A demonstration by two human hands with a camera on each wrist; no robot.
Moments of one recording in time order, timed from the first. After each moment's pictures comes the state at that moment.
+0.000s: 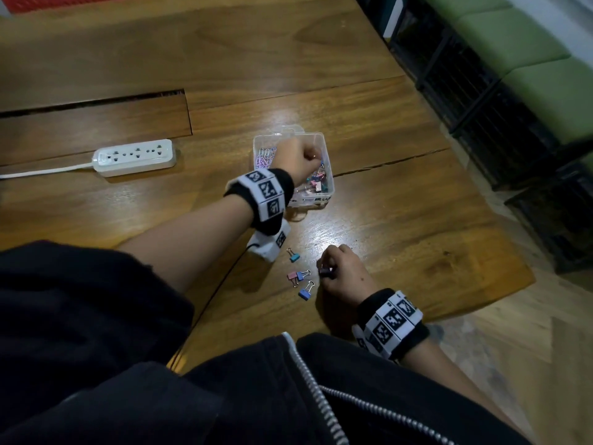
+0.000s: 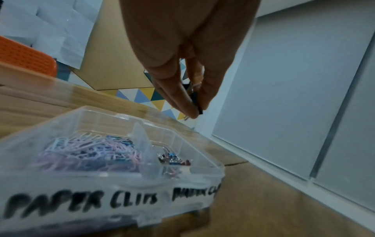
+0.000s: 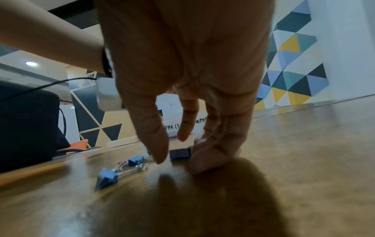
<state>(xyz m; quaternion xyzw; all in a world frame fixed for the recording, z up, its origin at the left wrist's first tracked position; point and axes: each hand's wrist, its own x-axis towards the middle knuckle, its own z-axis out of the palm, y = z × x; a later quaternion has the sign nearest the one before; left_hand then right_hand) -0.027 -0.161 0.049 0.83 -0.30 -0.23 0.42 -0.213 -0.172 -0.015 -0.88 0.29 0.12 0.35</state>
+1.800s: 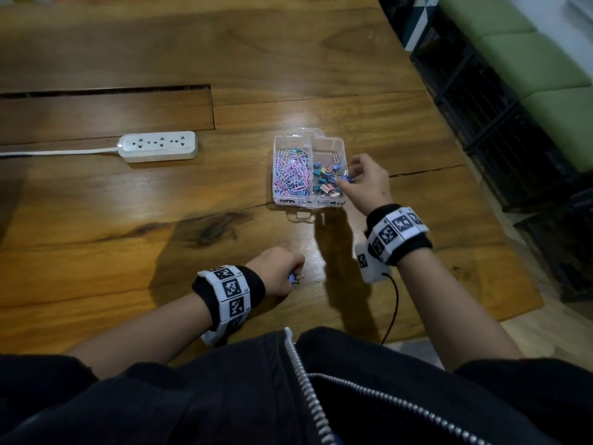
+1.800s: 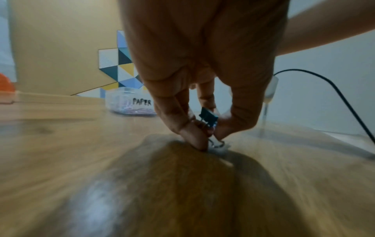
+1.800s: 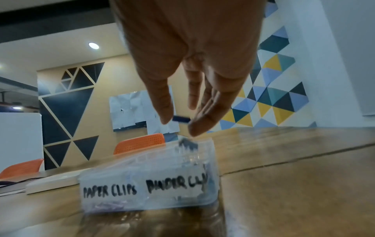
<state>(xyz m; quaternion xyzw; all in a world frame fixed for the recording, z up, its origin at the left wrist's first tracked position) -0.094 -0.042 -0.008 0.80 -0.48 -0.35 0.07 -0.114 -0.235 0.037 -0.85 0.33 -0.09 0.39</state>
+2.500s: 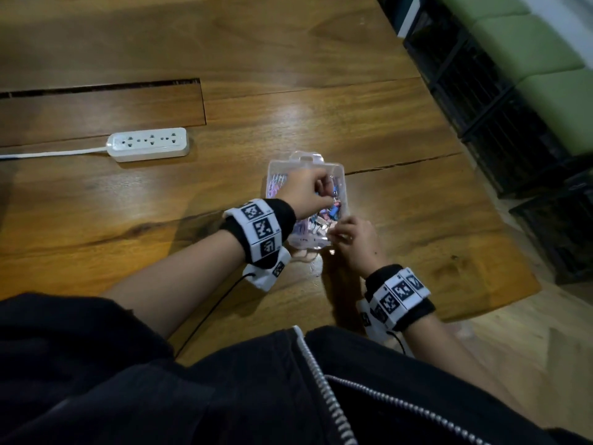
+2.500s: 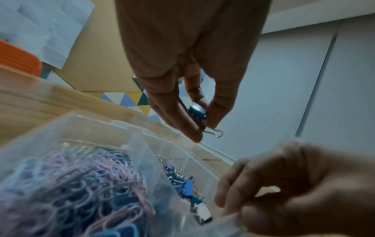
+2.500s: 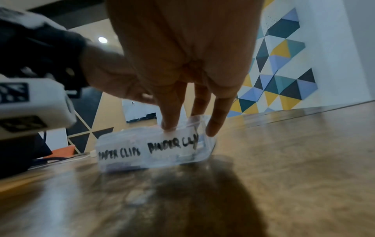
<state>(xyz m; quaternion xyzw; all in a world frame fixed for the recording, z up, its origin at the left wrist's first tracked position) -0.061 -0.114 0.049 0.80 -0.34 -0.30 0.39 -0.185 -0.192 -0.006 -0.89 0.30 0.03 0.33</state>
